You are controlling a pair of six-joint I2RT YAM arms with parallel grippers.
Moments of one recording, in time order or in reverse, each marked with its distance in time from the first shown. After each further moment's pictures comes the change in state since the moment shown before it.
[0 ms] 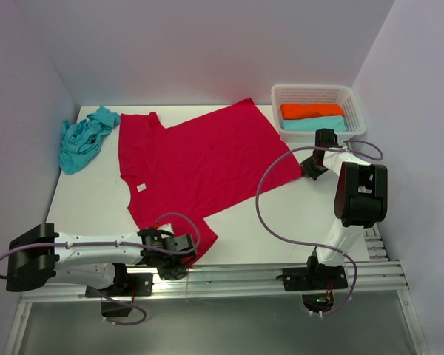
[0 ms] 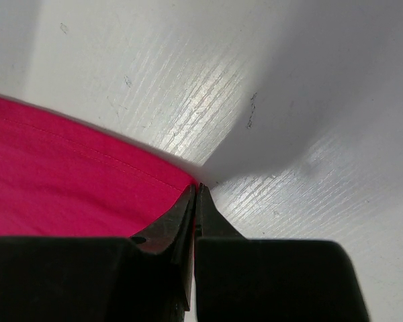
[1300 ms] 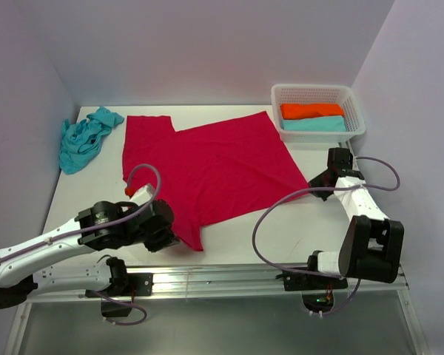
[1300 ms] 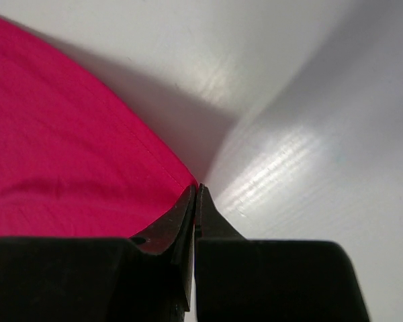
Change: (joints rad) left arm 0.084 -0.247 0.525 -0.410 -0.169 0.024; right arm -0.057 -0.466 -0.289 -0.115 -0.050 -0.069
